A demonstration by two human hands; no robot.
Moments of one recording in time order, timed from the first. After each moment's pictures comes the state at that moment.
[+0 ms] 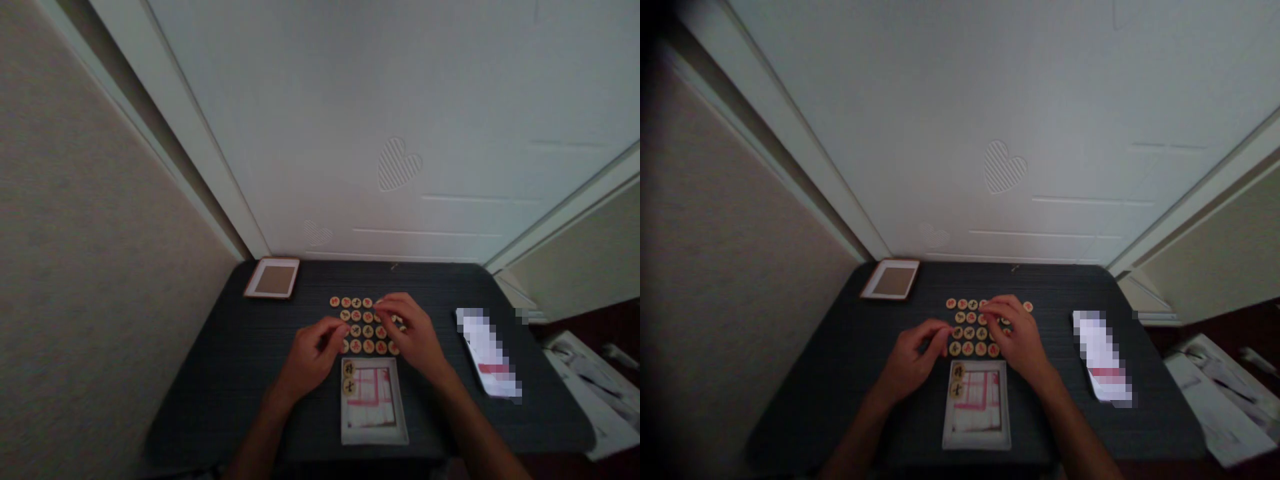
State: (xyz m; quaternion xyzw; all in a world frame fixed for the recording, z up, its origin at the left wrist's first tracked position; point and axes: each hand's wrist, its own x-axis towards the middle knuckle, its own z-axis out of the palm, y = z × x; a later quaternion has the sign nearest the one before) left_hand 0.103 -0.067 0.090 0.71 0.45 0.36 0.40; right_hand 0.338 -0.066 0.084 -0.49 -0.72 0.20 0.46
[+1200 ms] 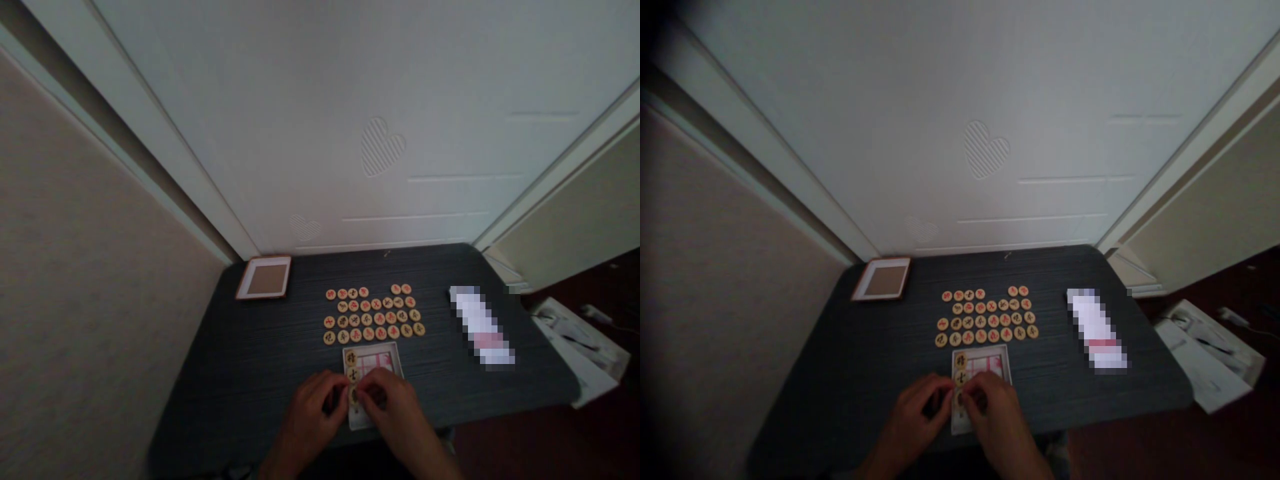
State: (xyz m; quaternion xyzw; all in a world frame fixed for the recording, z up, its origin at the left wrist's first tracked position) left_hand 0.079 -0.148 0.026 0.81 0.44 0.26 0.30; right_hand 0.265 -0.186 0.036 -0.62 -0.56 0.43 0.34
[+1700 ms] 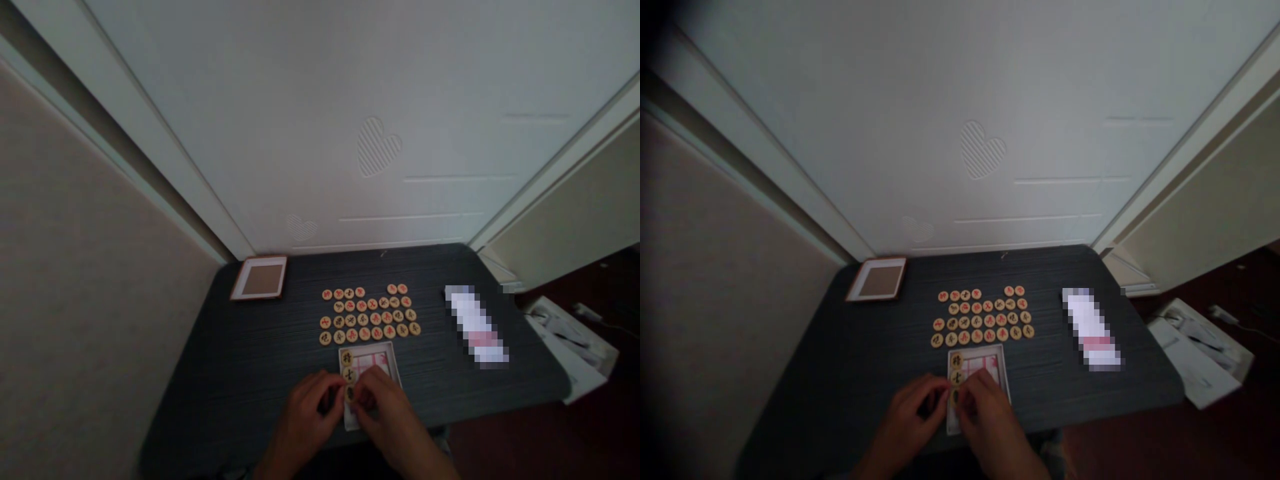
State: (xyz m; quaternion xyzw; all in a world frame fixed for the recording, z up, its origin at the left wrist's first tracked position) left_hand 0.080 -0.147 0.024 0.81 0.43 0.28 0.29; right_hand 0.263 -0.190 0.035 -0.59 -0.63 0.38 0.32
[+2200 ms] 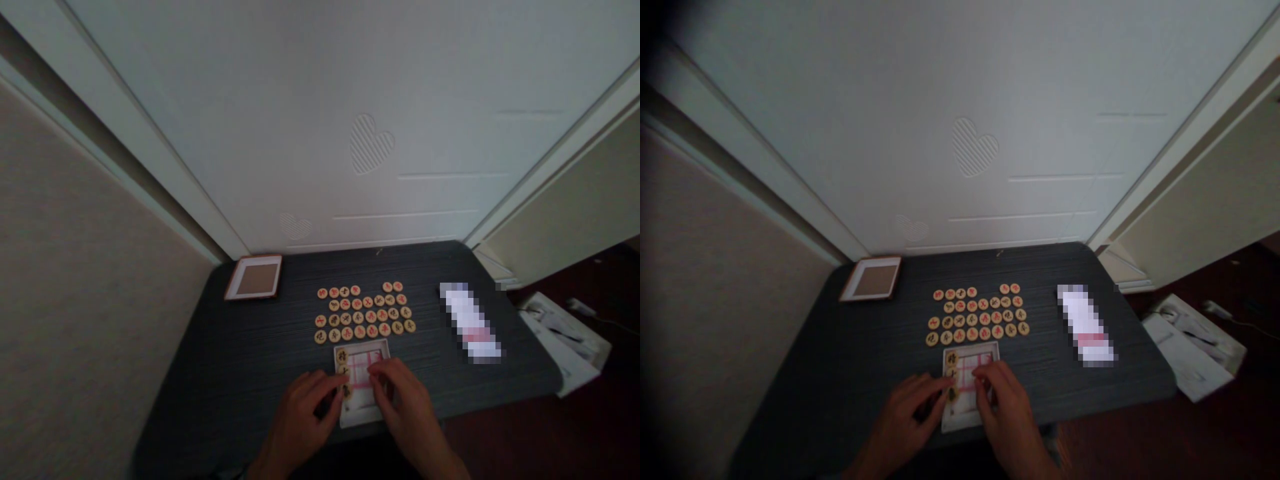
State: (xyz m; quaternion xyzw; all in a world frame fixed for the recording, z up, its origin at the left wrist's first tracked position) left_hand 0.081 -0.146 0.034 0.85 0.40 0.25 0.25; right_hand 0.291 -0.198 0.045 -0.61 -0.61 0.30 0.41
